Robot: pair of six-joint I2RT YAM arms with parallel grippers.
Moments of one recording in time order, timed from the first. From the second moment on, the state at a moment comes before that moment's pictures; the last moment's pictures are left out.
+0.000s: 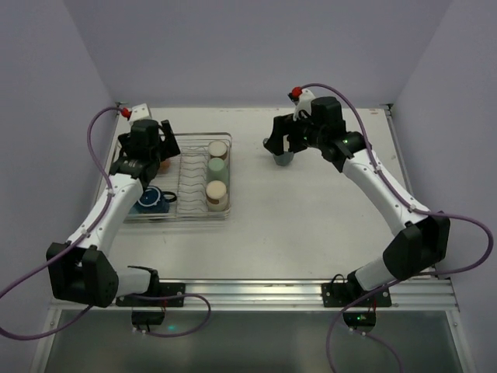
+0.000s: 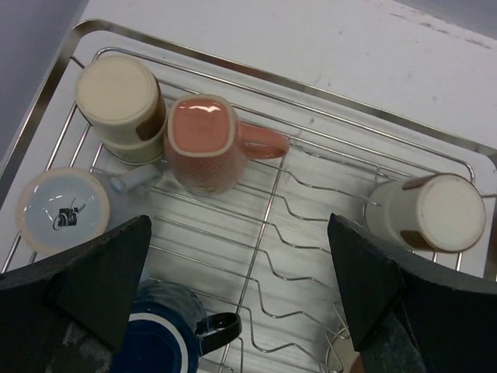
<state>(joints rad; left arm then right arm) -0.17 1.27 1.08 -0.37 -0.37 -0.35 0.43 1.52 1.44 -0.47 -0.26 0.18</state>
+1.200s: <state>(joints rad) 0.07 1.64 1.11 -0.15 -0.09 -0.28 0.43 1.55 1.41 -0.35 -0.37 0.22</state>
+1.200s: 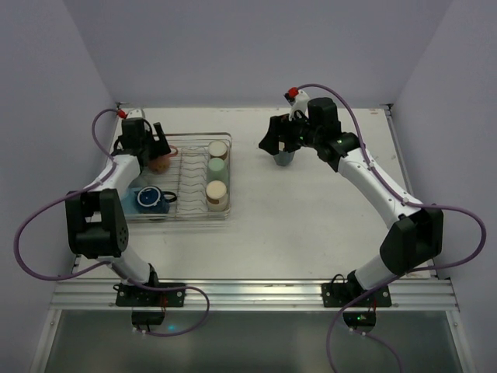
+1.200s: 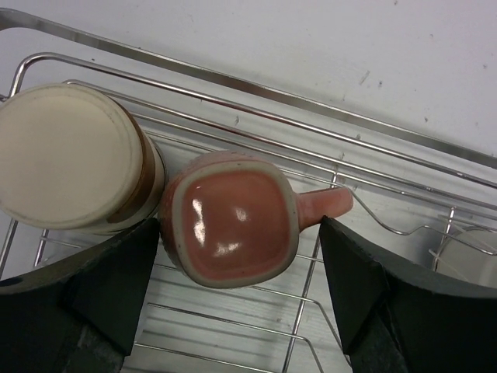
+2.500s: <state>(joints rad) 0.07 1.63 1.01 -0.04 -0.02 -0.20 0.45 1.56 1.41 -0.34 -0.40 0.23</state>
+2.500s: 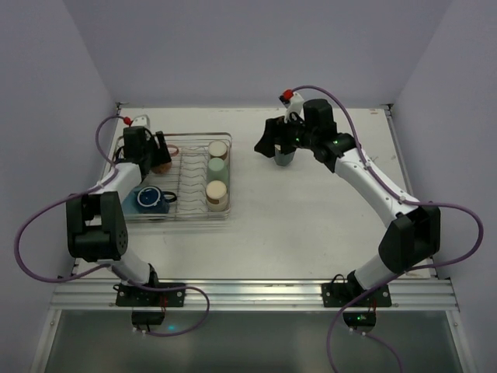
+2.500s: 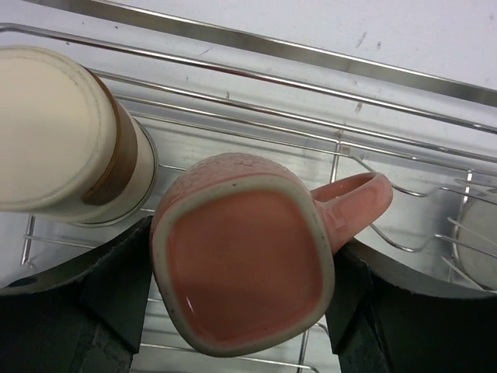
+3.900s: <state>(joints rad) -0.34 0.90 0.52 0.52 0.41 -1.21 0.74 1.42 0.89 0.72 -0.52 0.80</state>
